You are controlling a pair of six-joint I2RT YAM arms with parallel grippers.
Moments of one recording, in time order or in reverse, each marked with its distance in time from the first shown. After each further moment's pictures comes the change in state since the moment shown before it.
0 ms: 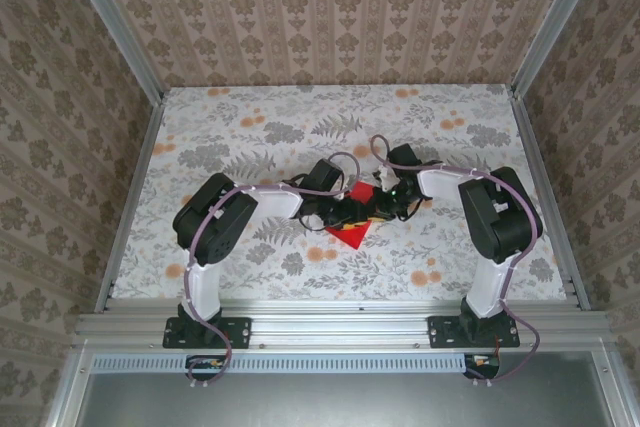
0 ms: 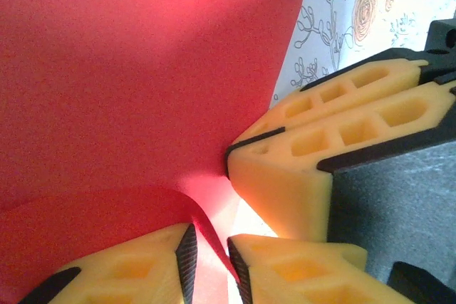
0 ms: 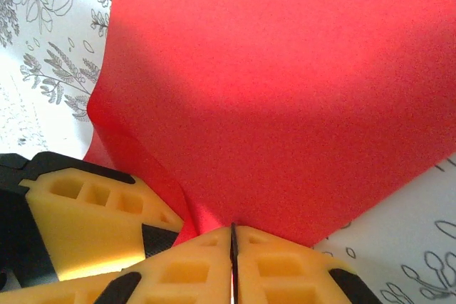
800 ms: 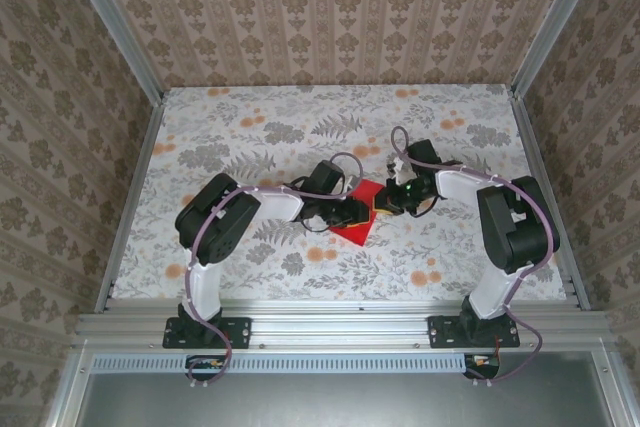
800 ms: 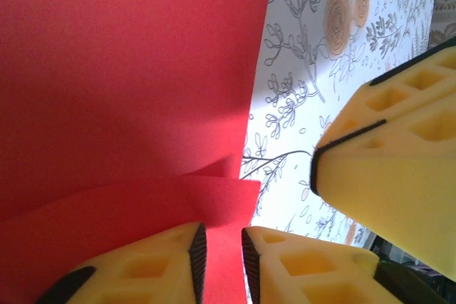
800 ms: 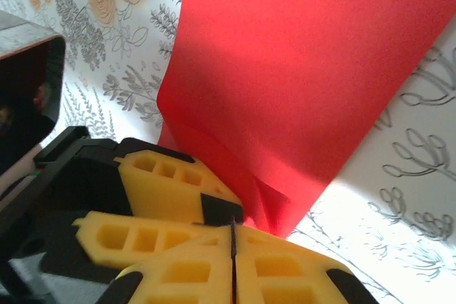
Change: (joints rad) left arm -0.009 0.009 -0.026 0.108 -0.006 0.034; right arm -0.099 -0.099 -0.062 0.047 -0.127 0.047
